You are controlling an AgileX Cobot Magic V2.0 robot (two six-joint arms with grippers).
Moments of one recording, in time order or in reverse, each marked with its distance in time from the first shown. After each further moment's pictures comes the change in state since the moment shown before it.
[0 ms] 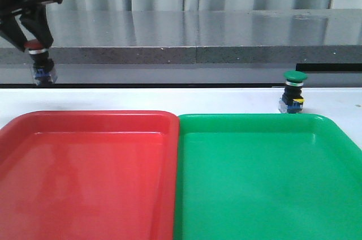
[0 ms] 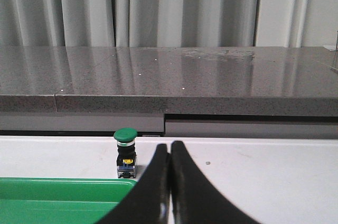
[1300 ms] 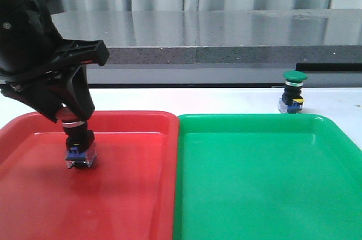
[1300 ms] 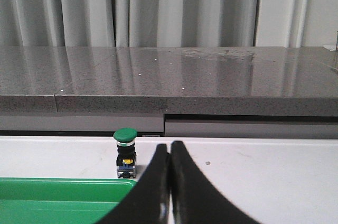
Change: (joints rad) left arm -0.354 -0.296 0.600 -0.005 -0.220 -0.110; right arm 0.000 0.000 0.000 0.000 0.000 0.000
